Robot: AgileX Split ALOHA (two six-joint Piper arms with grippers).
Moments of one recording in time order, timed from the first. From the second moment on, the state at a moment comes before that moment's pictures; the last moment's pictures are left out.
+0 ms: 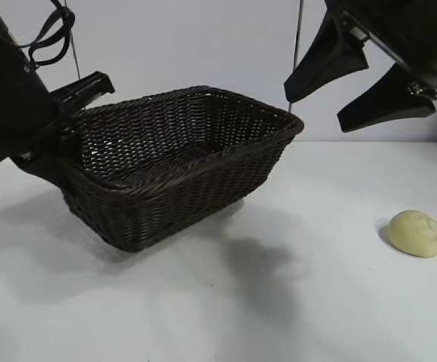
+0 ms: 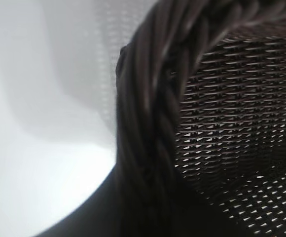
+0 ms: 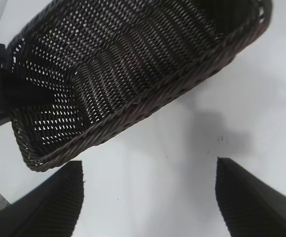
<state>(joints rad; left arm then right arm) -0.37 1.72 -1.11 -0.26 0.70 -0.86 0.21 1.42 -0.96 0.80 0.69 -0.52</state>
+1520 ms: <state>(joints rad) -0.22 1.97 -1.47 -0.44 1.06 0.09 0.21 1.42 -0.96 0.80 0.69 -0.52</state>
